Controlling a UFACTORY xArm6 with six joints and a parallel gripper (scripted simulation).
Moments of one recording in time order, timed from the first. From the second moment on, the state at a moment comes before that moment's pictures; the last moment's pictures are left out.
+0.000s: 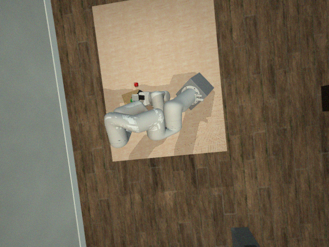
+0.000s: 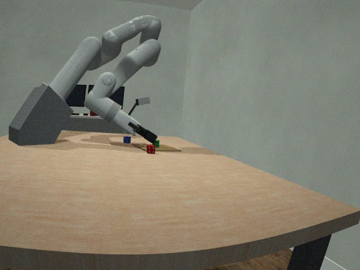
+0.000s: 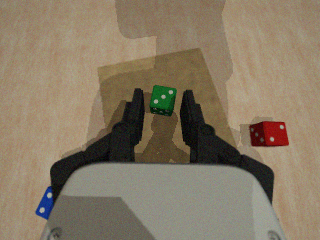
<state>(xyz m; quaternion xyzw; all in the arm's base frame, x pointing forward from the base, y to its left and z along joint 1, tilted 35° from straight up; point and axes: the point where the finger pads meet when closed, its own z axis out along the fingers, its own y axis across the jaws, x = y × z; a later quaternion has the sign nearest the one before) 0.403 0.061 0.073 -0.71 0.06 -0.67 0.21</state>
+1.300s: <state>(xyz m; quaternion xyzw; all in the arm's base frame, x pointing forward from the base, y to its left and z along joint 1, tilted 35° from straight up) 0.358 0.030 0.121 -0.70 0.06 -0.68 0.21</state>
